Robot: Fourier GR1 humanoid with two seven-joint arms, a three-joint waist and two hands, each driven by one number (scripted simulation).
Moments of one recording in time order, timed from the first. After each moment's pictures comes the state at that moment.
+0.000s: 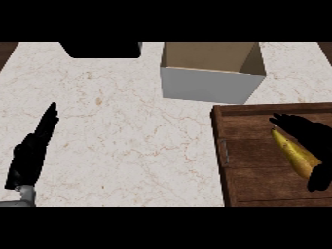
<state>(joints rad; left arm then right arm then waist) 0.00 0.27 -0.01 -1.55 -0.11 0.10 0.09 -0.14 -0.53 0.07 -1.44 1.00 0.44 -0.24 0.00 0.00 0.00</state>
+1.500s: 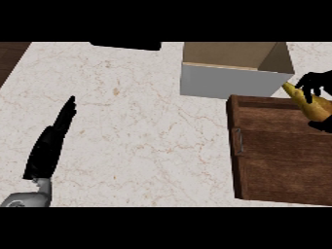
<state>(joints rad) -0.05 0.20 -0.03 -1.55 -0.18 0.05 0.08 -0.55 -0.61 -0.09 -0.96 1.06 0.18 -0.67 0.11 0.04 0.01</state>
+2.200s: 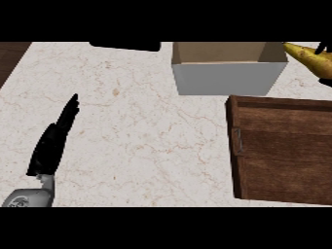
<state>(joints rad) -0.08 0.19 -0.04 -1.53 -0.18 0.05 0.09 -0.91 -0.67 -0.23 -0.58 0.80 0.30 -0.94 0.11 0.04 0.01</state>
